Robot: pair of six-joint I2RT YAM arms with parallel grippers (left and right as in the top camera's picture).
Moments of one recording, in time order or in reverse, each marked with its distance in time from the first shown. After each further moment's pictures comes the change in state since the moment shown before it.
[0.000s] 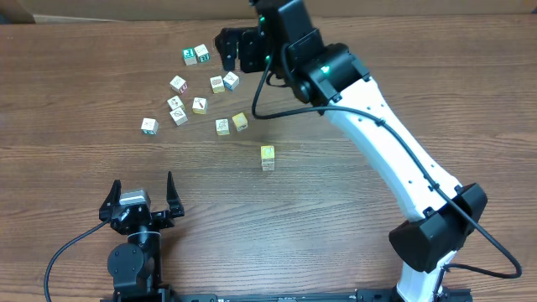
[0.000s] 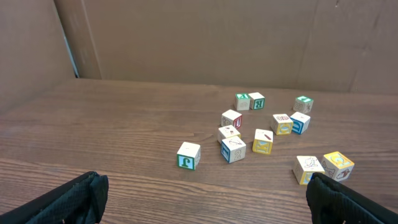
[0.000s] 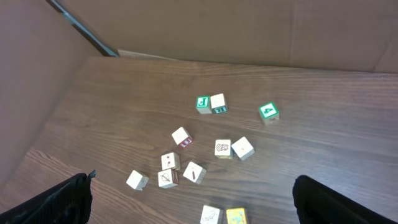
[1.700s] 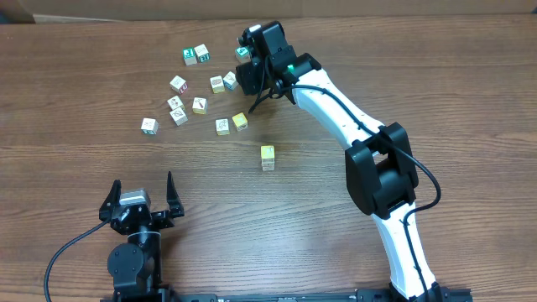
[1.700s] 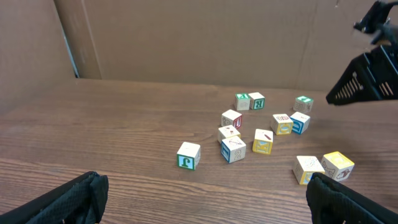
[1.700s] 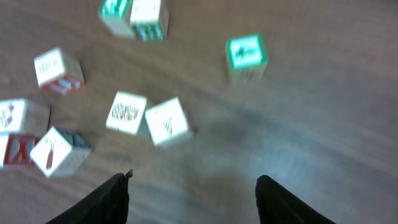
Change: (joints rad) left arm 0.000 0.000 0.000 0.000 0.000 0.000; right arm -0.067 0.430 0.002 0.131 -0.077 -0.328
